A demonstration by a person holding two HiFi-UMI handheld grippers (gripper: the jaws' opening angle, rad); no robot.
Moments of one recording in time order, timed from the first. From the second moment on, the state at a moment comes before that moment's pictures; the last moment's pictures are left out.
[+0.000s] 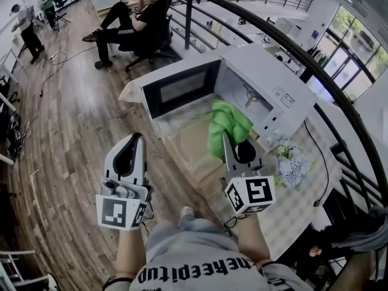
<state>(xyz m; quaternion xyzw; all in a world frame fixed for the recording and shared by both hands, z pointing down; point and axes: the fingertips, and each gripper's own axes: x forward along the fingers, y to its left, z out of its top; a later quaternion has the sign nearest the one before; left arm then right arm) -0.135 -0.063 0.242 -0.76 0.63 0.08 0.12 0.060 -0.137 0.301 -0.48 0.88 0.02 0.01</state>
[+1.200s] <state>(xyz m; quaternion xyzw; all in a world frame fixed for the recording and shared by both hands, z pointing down) -0.168 -0.202 0.289 -0.80 0.59 0.05 0.07 -0.016 -0.278 0.521 -0.46 0.85 -0.21 -0.18</state>
